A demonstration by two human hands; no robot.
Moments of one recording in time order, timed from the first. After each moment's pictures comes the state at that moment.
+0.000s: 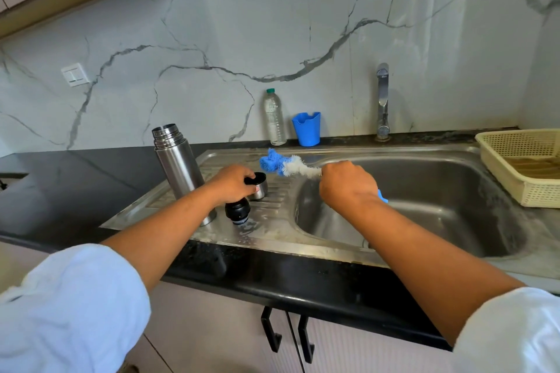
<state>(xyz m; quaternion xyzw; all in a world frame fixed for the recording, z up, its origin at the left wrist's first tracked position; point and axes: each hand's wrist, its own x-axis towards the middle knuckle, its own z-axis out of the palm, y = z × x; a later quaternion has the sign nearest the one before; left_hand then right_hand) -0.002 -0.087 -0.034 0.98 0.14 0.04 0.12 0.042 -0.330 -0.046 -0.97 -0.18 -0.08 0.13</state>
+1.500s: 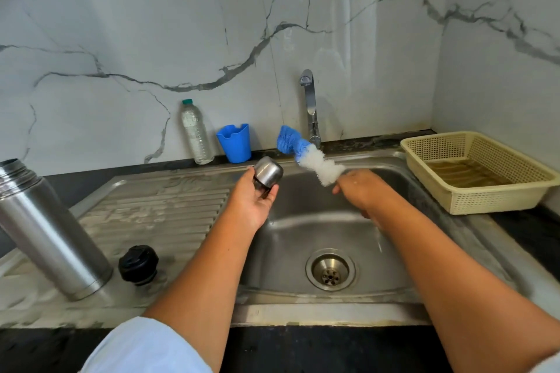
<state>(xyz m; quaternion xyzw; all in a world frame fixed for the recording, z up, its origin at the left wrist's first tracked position) 0.142 -0.245 -0.084 0.38 0.21 0.09 0.90 0.132 -0.457 -0.066 -0.88 0.00 0.04 0.47</state>
